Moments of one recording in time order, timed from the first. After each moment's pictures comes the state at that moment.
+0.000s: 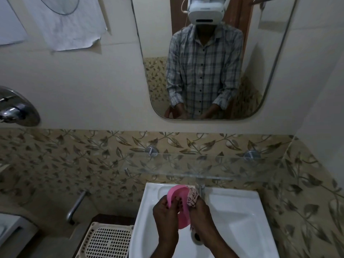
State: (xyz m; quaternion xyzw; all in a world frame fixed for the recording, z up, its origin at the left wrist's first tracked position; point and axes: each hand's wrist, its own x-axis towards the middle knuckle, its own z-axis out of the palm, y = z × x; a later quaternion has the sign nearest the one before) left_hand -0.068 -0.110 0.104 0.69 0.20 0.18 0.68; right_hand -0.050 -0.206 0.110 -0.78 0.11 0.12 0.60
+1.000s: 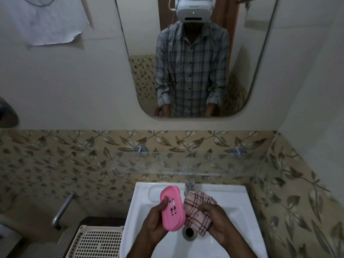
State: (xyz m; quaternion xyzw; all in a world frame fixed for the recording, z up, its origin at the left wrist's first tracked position) left_hand -0.057 -0.083 0.088 0.33 0.24 -0.24 0.88; right_hand -0.051 -0.281 0.095 -0.46 0.21 0.23 0.83
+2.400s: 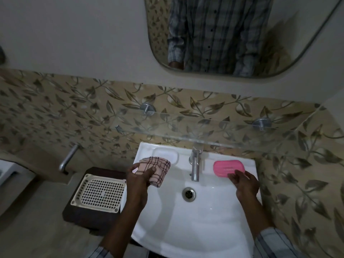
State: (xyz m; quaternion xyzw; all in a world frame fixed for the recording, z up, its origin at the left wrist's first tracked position) left_hand -0.059 -0.031 0.035 0.50 0.32 0.10 0.80; right_hand 0.016 -0.368 -0.006 -0.47 0.42 -0.05 0.77
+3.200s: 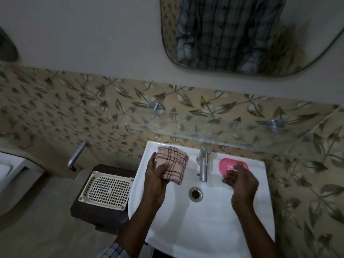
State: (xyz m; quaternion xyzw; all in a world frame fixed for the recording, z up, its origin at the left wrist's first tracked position) left_hand -0.052 -0.051 0.050 0.42 0.19 0.04 0.89; right_hand -0.014 -0.299 0.031 -0.59 0.34 -0.08 0.73
